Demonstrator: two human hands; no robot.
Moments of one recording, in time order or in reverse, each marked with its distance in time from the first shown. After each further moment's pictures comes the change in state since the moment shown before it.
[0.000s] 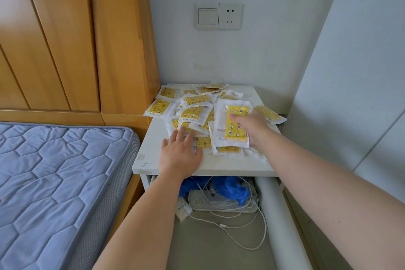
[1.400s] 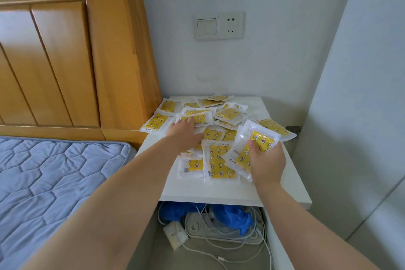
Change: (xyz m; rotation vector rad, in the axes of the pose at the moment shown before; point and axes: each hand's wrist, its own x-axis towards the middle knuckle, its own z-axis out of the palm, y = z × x) left_hand 0.122 0.018 -0.022 0.084 -0.070 0.006; right_hand 0.010 0.069 -0.015 0.169 0.310 -0.332
